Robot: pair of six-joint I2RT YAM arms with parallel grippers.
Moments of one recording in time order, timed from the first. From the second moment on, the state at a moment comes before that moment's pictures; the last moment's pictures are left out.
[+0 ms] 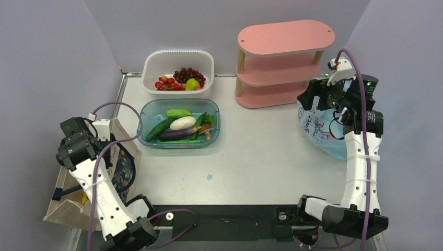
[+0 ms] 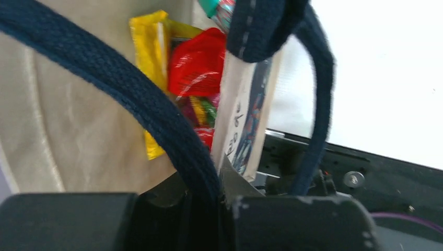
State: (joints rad) left arm 0.58 0.96 1.28 -1.43 -0.01 0.47; right arm -0.20 1.16 1.45 -0.76 -0.54 -0.14
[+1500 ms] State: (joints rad) left arm 0.58 1.31 2.23 -0.59 0.79 -0.58; right arm -0.20 1.11 1.41 -0.76 -0.53 -0.11
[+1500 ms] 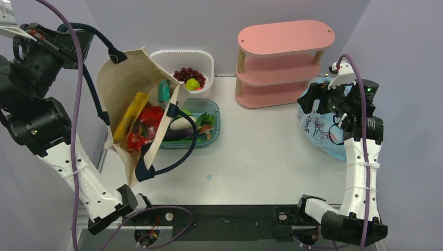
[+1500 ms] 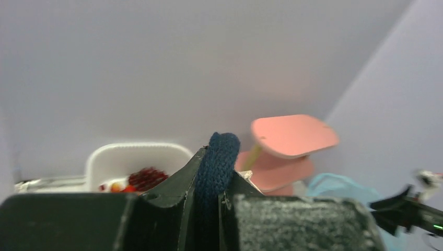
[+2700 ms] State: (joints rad) left arm -0.75 1.40 1.81 -0.63 0.57 -0.36; right arm -0.20 1.09 1.41 -0.83 -0.52 -0.13
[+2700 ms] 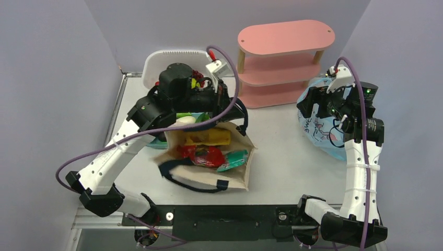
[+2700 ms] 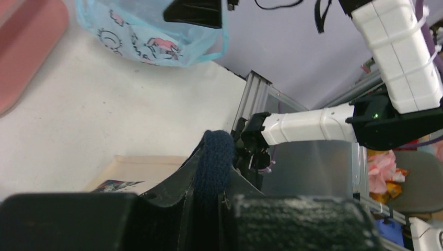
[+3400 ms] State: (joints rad) left arm -0.67 1.58 1.77 -0.41 0.46 -0.42; right arm -0.18 0.95 1.32 -1.01 -0.72 -0.36
